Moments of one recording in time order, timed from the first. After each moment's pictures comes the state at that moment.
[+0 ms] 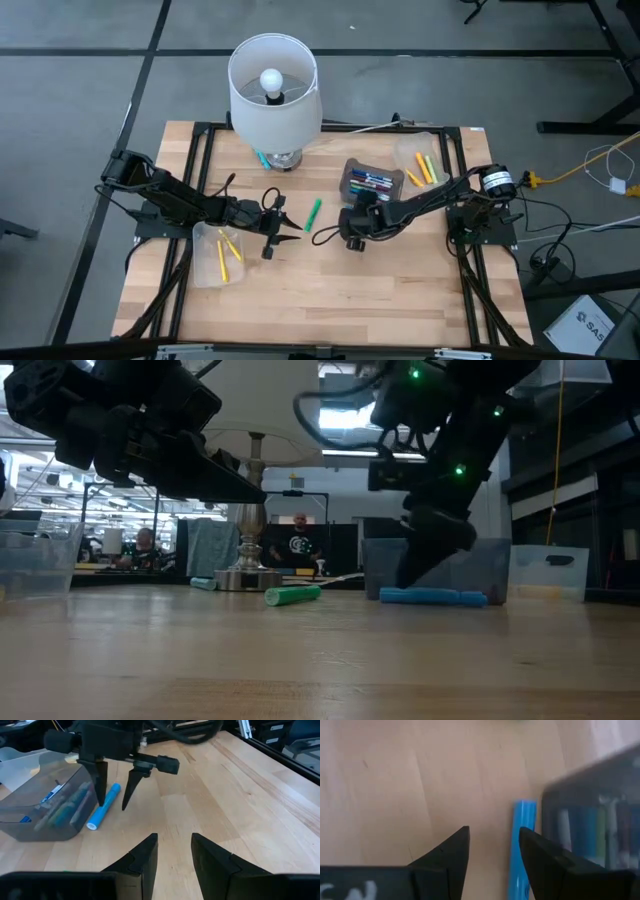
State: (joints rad) left arm -0.16 1.44 0.37 0.73 -0.06 0.11; right arm 0.18 1.76 1.03 -0.45 0.45 0.26
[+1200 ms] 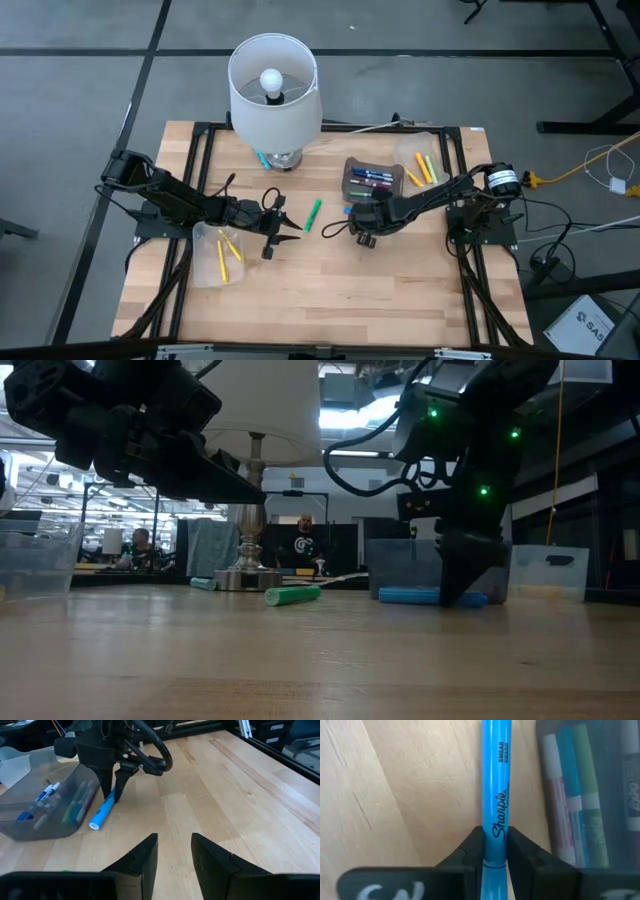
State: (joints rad) left arm -0.16 1.44 0.37 0.73 -0.06 0.11; right arm 0.14 1.75 0.93 -0.53 0.35 0.39
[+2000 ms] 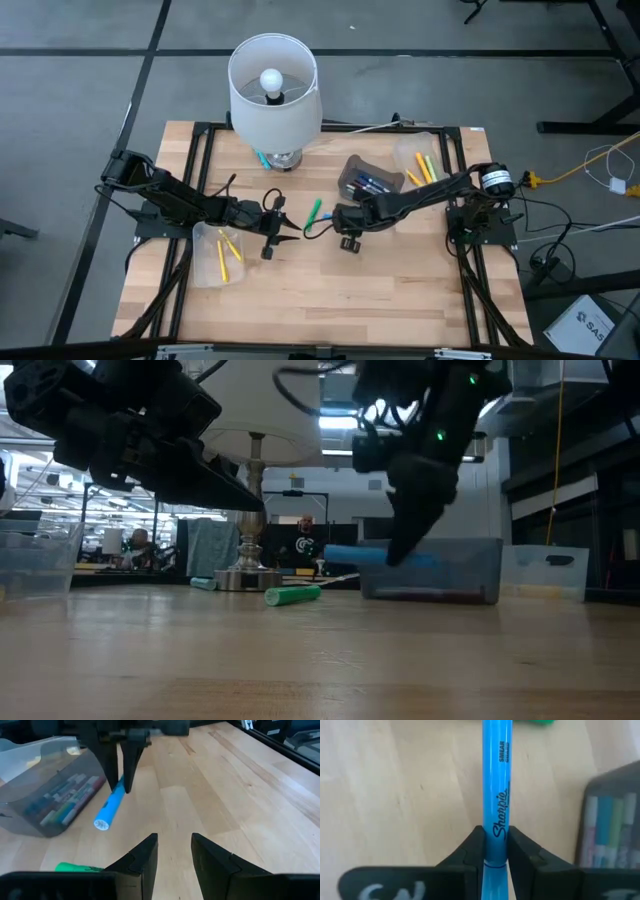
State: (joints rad) left arm -0.16 1.44 0.37 0.69 -0.06 0.11; right arm 0.14 1.76 1.18 -0.60 0.25 0.34
